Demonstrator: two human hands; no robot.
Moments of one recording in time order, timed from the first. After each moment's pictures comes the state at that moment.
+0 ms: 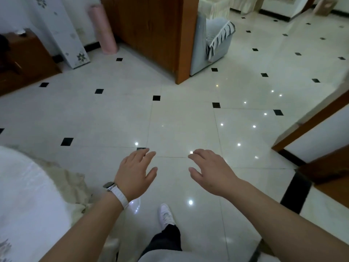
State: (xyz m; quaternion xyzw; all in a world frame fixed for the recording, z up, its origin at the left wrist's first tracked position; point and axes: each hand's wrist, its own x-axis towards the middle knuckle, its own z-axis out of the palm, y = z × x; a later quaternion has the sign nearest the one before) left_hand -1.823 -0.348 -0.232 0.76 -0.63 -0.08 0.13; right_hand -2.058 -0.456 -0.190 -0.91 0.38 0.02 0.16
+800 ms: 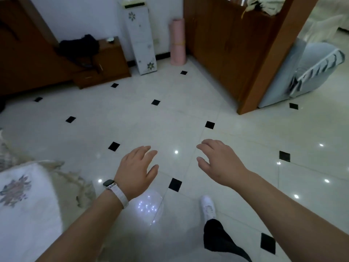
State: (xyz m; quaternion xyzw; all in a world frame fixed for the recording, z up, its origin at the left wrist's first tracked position) left_hand -1.574 -0.546 -0.207 0.87 -0.48 0.00 0.12; right_hand -1.749 -0.764 -0.178 -0.97 0.21 -0.01 0.15
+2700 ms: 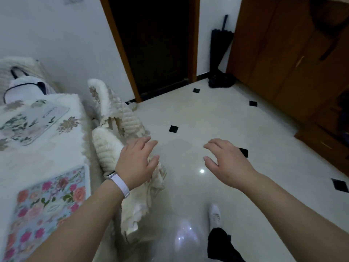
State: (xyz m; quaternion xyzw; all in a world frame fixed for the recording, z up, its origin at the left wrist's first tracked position) left_hand -0.850 -0.201 -0.191 0.97 0.22 0.10 0.08; right_hand -0.673 -0.425 -0.172 -0.87 -0.46 0.08 0.16
